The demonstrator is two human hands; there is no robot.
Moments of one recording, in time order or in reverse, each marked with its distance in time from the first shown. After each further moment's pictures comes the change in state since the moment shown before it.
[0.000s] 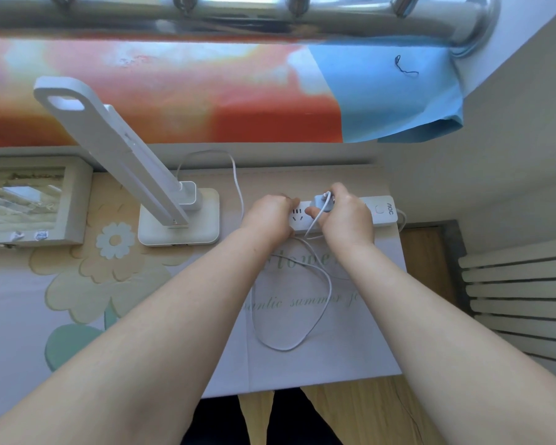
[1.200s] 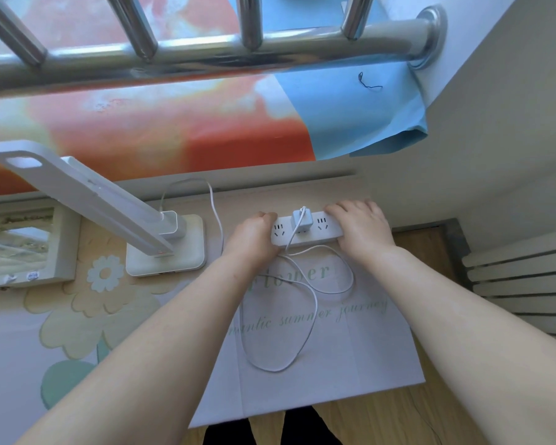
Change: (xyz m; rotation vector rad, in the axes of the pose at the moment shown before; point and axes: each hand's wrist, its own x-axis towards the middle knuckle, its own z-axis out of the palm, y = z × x) left_hand -0.002 0.008 0.002 -0.008 0.062 -0.051; right_hand 0.032 0.066 -0.034 -0.545 -0.179 -0.367
